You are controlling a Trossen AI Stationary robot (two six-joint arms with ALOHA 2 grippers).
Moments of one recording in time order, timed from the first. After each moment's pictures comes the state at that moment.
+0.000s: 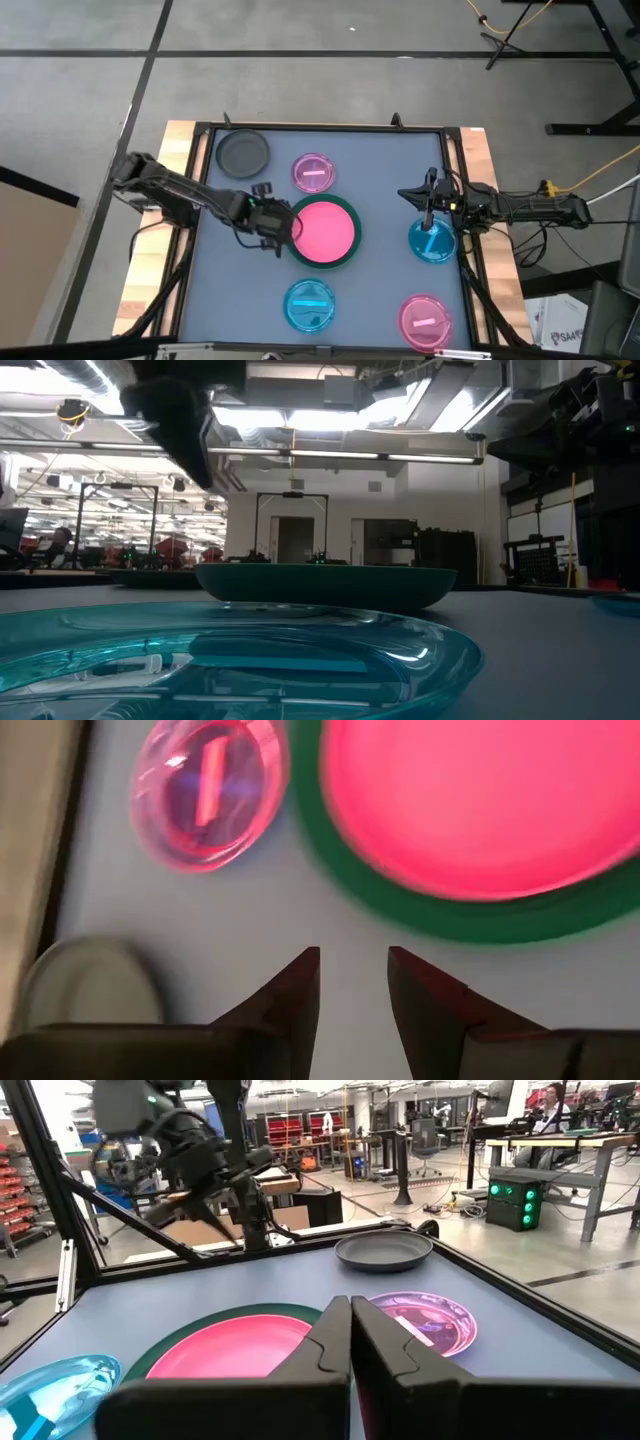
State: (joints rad) left arm -0.25 1.51 1.15 -0.97 -0.51 -0.41; right arm 0.01 0.23 0.07 0.16 0.18 0.11
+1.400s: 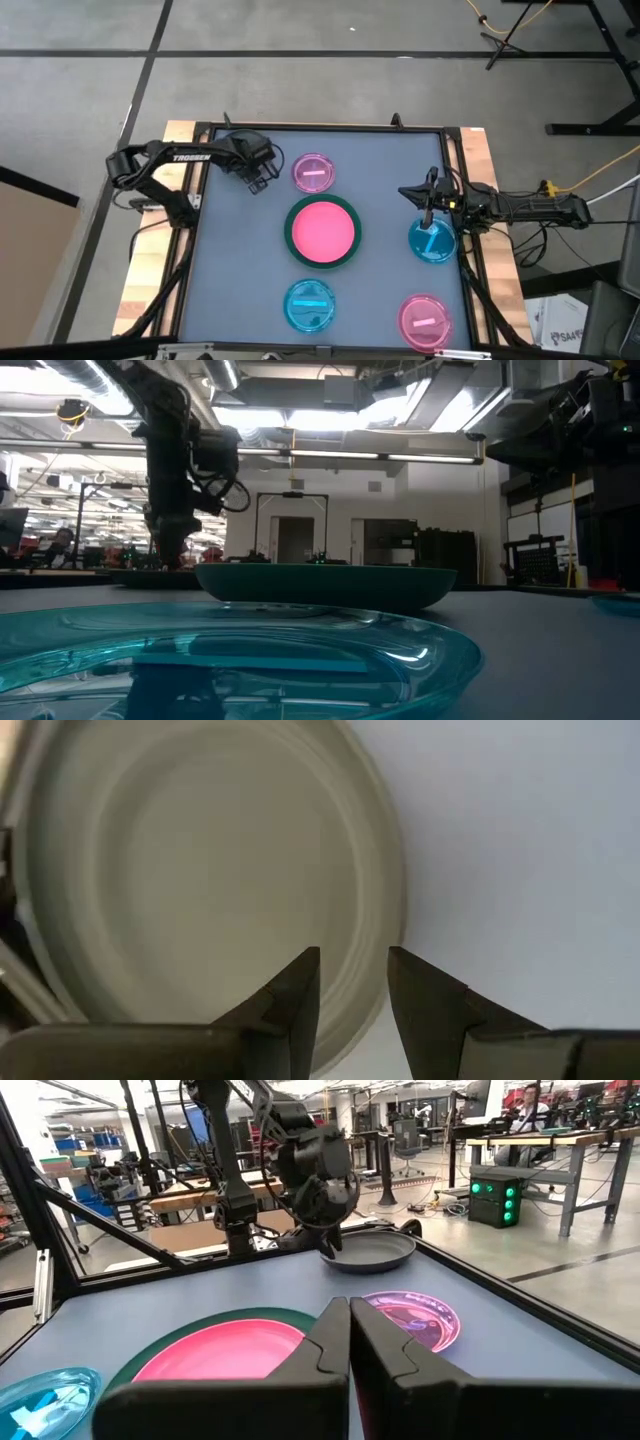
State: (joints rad) left arm 0.53 1.48 0.81 -0.74 -0.33 -0.12; right arm 0.01 0.23 0.07 0.16 0.22 0.12
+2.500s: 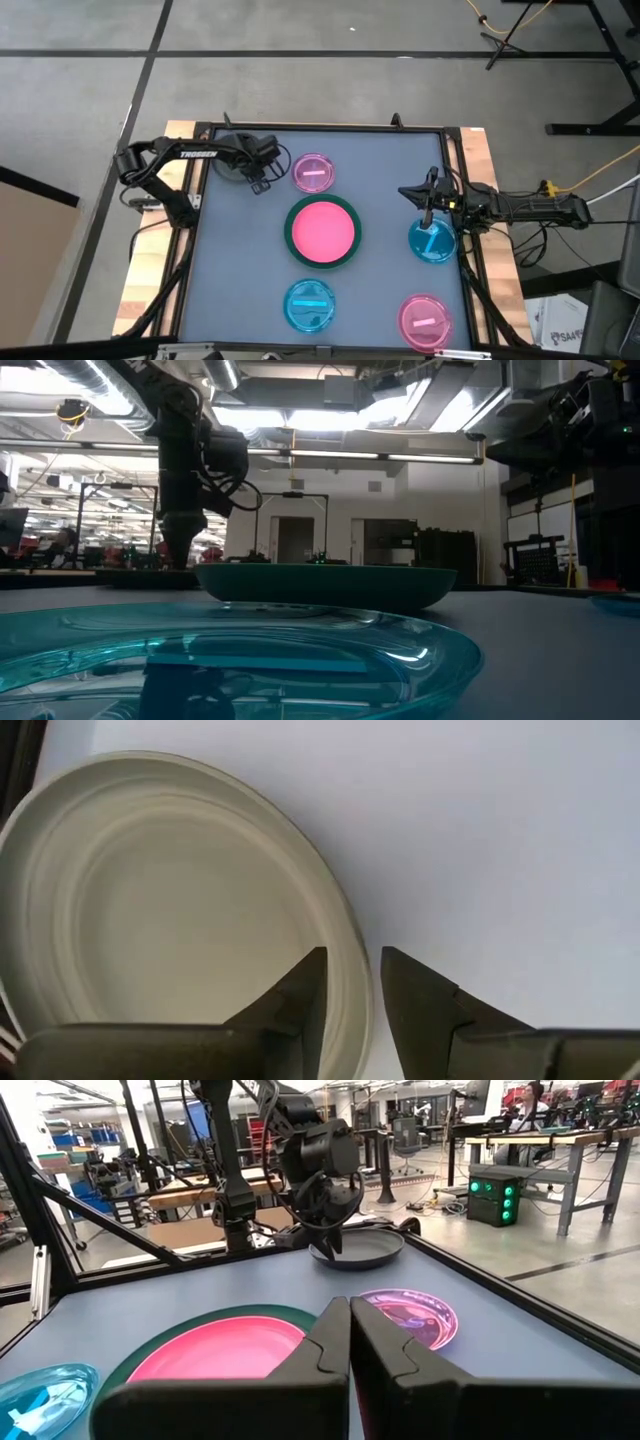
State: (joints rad) left arm 0.53 1.53 0.88 -0.77 -0.26 -0.02; right arm 0.01 0.23 0.07 0.16 0.22 0.12
